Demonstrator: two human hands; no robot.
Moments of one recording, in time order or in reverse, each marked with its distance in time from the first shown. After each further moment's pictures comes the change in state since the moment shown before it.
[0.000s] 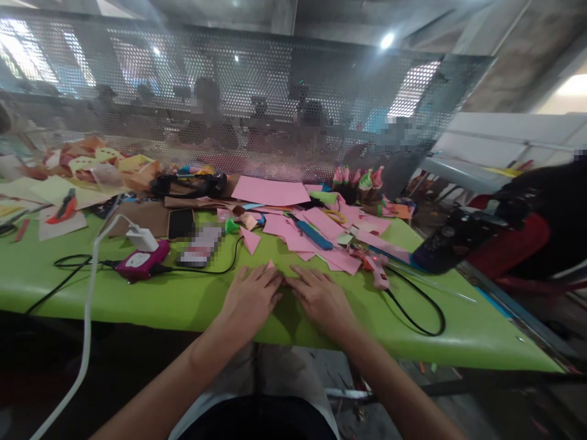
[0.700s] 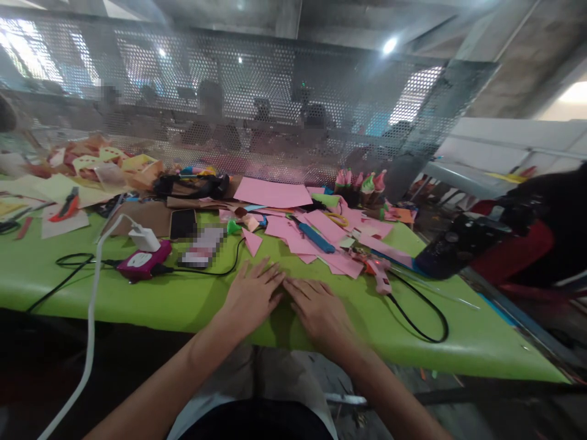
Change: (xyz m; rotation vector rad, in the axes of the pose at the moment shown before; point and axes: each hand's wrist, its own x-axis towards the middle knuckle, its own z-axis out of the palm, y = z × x) left_hand 0.005 -0.009 0.002 -0.062 -0.049 0.014; right_hand -0.009 -0.013 0.002 0.064 -0.009 -0.042
